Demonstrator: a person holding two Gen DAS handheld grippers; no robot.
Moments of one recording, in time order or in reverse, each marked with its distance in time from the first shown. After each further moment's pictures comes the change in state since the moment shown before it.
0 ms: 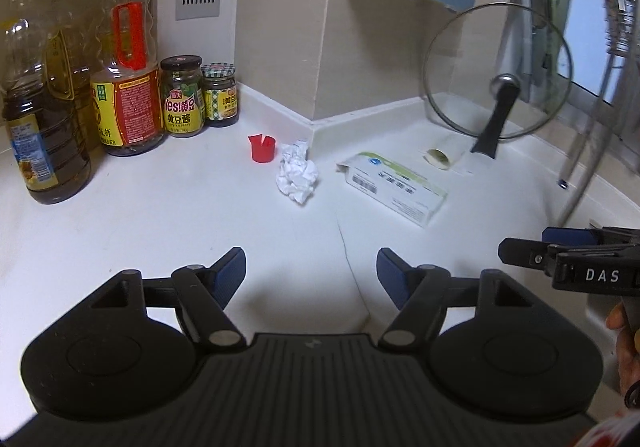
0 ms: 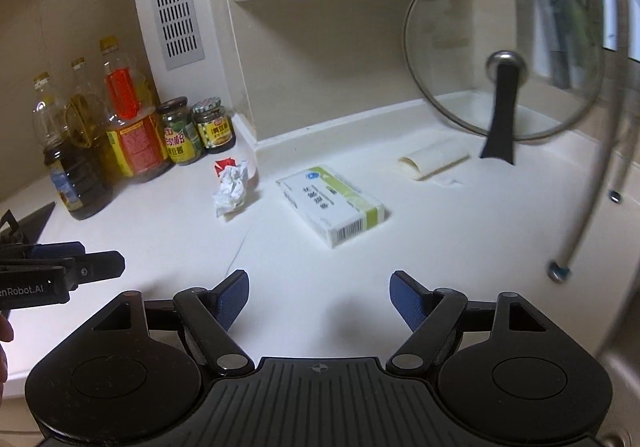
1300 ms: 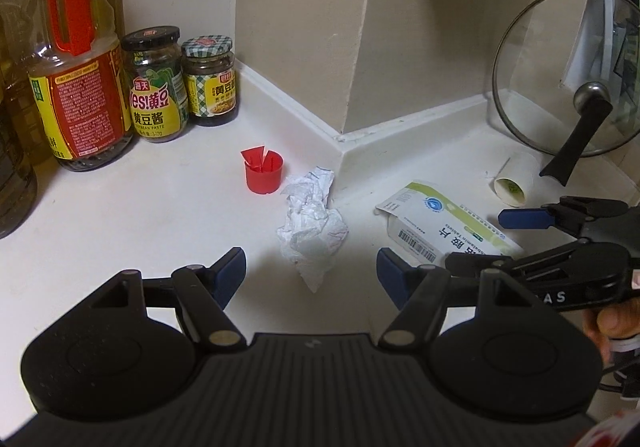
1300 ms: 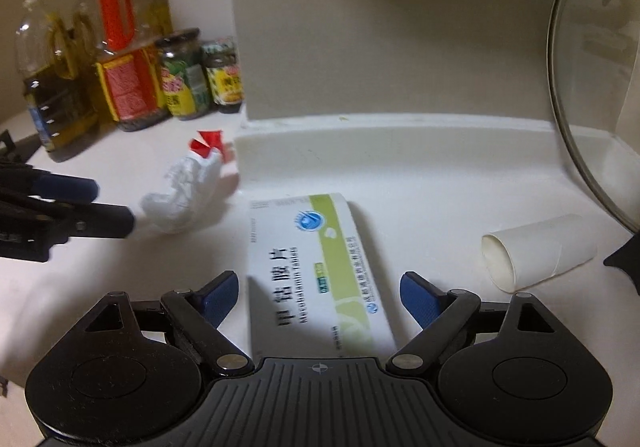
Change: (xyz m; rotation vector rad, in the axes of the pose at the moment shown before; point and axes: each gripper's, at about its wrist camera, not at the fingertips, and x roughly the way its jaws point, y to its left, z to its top) left arm 0.144 0.002 0.061 -0.049 0.088 0.070; right arm 0.190 -0.042 0.070 -0.288 0.137 0.194
